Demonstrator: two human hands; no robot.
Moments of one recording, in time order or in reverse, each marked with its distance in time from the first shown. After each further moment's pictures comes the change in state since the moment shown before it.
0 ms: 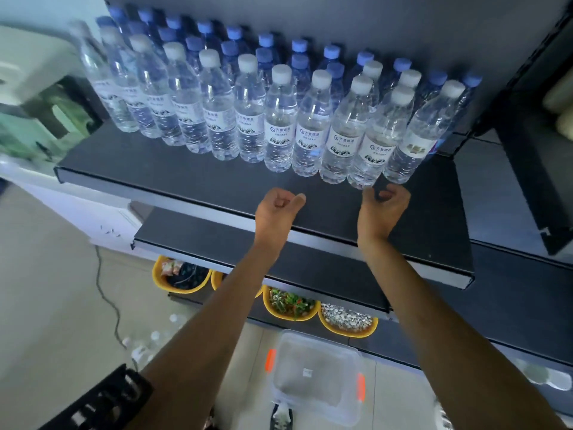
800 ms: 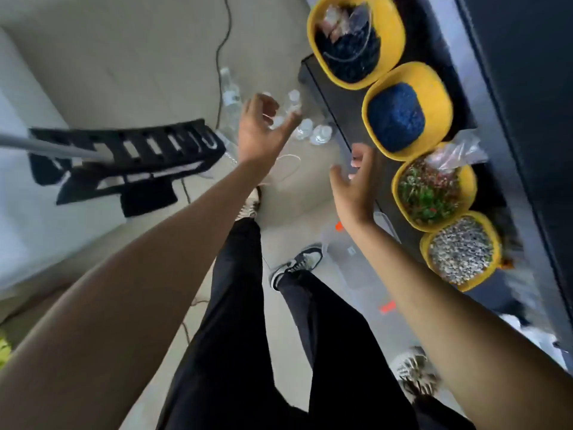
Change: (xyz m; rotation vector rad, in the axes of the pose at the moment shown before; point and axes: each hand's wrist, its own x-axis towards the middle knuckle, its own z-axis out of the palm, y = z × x) left_hand -0.106 -0.449 -0.348 0.150 0.705 -0.389; right_hand -0.421 0.334 0.137 -0.608 -1.217 -0.243
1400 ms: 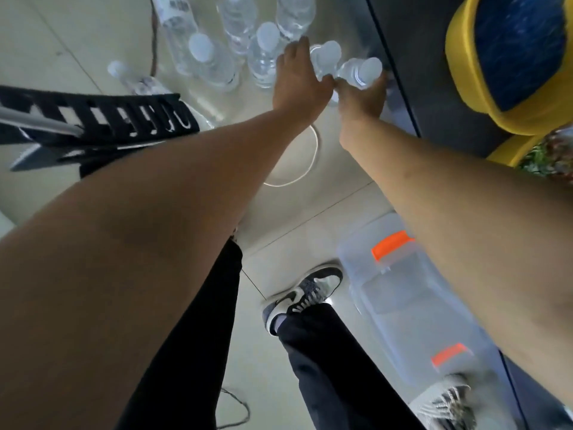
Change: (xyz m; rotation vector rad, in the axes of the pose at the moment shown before) left_hand 0.192 -0.262 0.249 0.448 -0.298 0.012; right_hand 0.216 0.224 0.262 0.223 0.066 0.636
